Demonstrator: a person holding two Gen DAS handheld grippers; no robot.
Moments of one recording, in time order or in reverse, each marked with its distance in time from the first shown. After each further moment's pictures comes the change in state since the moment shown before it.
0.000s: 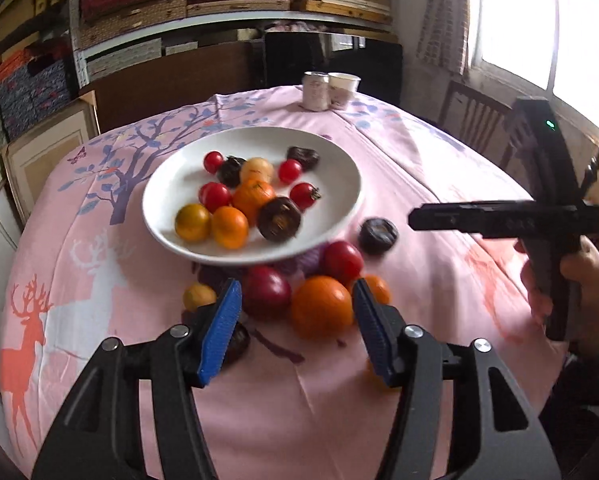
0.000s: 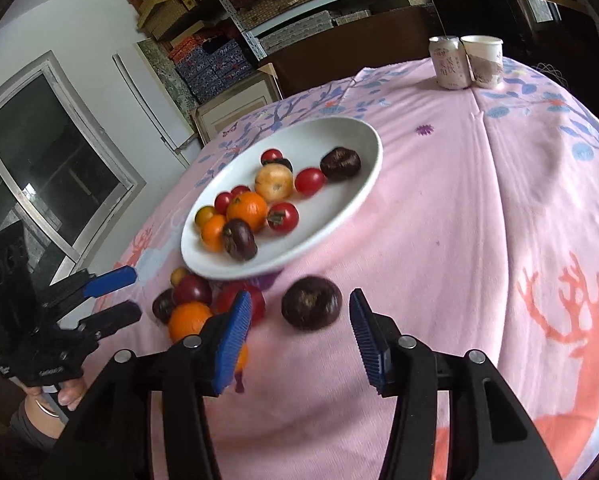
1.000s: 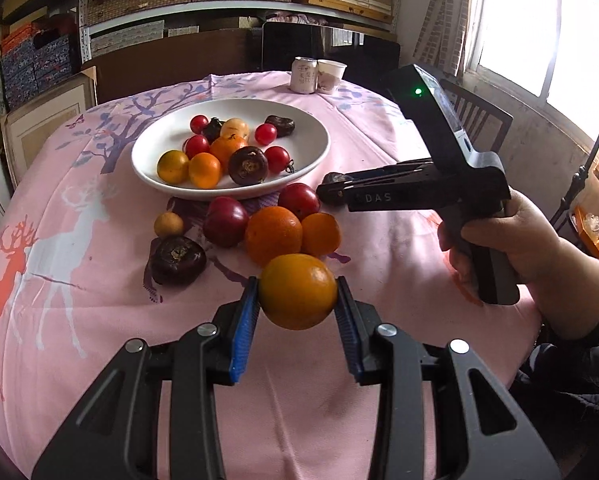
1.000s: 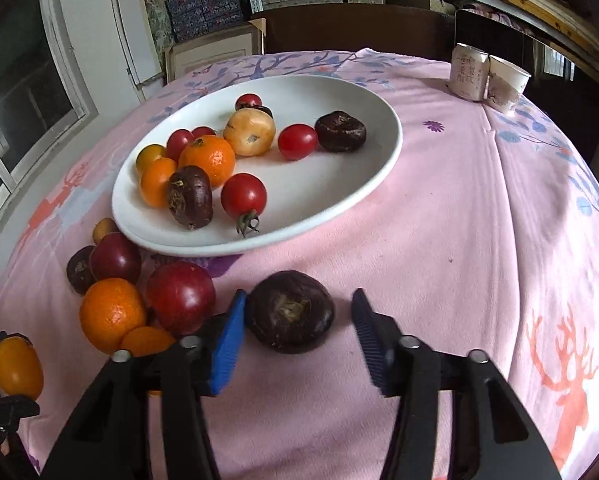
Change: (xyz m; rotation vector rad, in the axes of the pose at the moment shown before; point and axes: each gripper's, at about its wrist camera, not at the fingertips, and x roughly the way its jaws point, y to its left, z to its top) left arm -0.019 -0.016 -0.039 -0.098 0.024 -0.044; right arm 0.063 0.033 0.010 -0.214 0.107 -0.246
